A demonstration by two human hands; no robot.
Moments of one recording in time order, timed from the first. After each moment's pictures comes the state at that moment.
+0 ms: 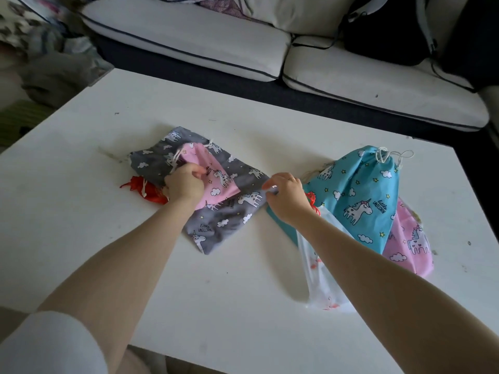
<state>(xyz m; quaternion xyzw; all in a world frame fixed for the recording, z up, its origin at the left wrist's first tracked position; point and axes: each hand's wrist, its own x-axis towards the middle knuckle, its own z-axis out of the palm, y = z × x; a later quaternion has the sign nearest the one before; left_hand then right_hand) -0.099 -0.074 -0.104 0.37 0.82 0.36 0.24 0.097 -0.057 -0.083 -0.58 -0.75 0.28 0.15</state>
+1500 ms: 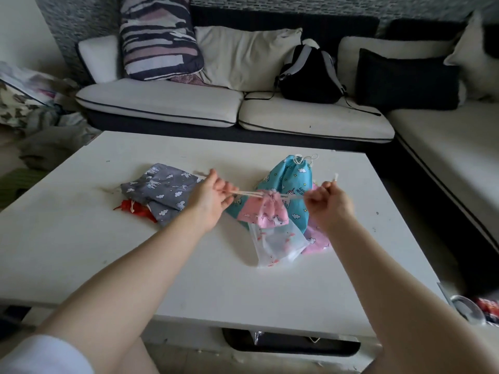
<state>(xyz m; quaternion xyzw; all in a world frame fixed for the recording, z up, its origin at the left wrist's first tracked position) 0.046 -0.188 0.016 0.32 0.49 0.56 0.59 0.262 -0.175 0.019 -0.39 -0.06 0.65 0.65</state>
